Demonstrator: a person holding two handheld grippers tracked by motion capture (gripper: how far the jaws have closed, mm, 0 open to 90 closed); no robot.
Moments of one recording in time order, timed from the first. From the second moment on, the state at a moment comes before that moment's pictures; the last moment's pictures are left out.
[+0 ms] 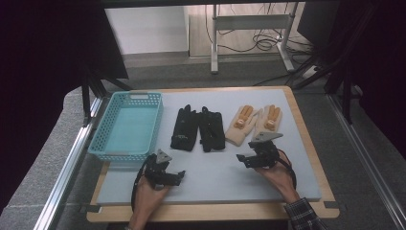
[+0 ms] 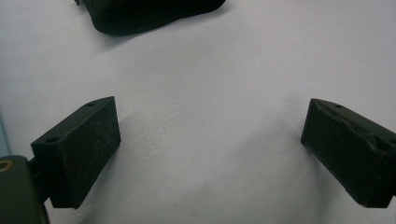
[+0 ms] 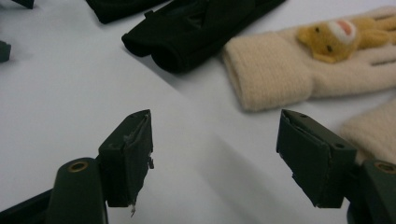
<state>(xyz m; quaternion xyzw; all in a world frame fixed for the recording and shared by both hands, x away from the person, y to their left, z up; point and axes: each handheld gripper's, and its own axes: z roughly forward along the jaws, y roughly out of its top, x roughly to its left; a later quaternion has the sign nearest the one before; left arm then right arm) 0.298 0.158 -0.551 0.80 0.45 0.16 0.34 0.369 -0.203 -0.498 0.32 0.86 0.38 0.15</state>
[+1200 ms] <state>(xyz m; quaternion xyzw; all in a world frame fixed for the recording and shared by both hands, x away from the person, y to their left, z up) 0.298 0.159 -0.551 0.81 0.45 0.16 0.34 0.485 -0.094 -0.509 0.31 0.87 0.35 0.14</state>
